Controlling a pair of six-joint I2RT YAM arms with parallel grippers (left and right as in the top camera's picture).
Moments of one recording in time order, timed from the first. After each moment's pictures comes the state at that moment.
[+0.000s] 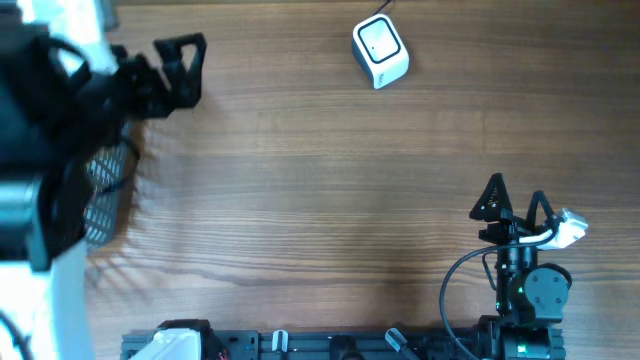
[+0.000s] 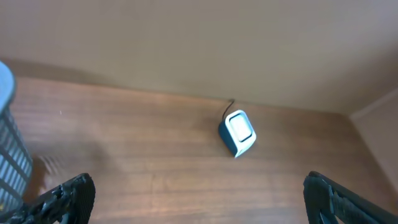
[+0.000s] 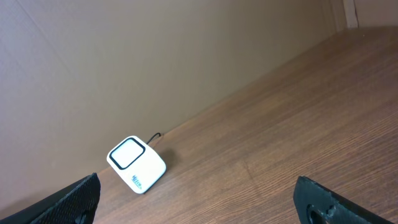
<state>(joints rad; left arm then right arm) -0.01 1.31 1.88 -1.07 0.25 -0.23 -0.06 0.03 0.01 0.01 0.10 0.50</state>
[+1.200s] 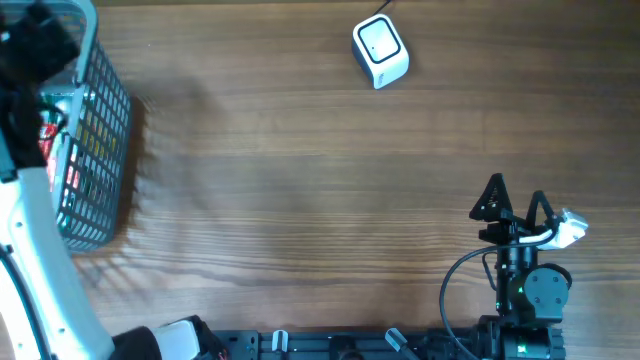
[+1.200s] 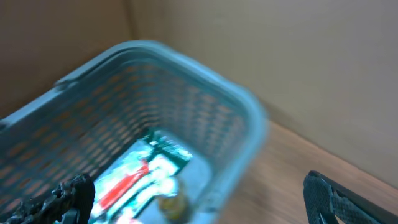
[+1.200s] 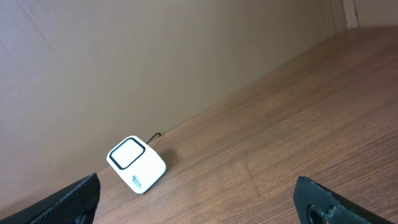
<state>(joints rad) 0.33 1.47 1.88 -0.95 -0.24 -0.20 -0.06 0.03 0.01 0.01 0.10 0.50</state>
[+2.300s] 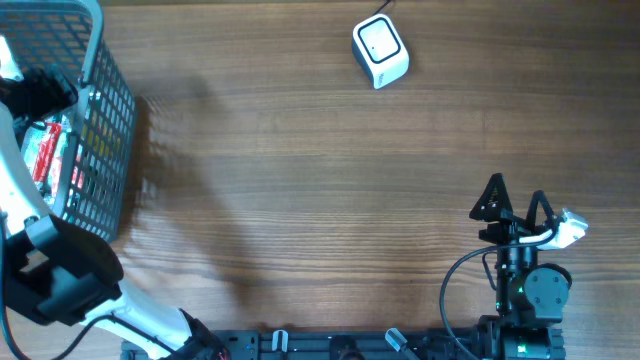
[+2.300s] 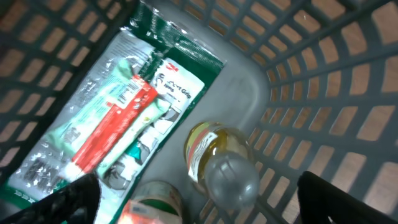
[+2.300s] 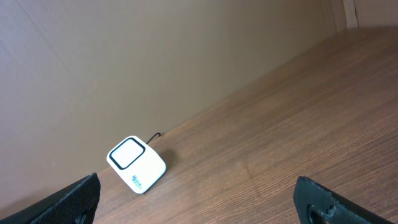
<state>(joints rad) 0.56 1.90 1.89 -1.10 0.09 -0.01 -0.06 0.03 0.01 0.01 0.10 0.50</state>
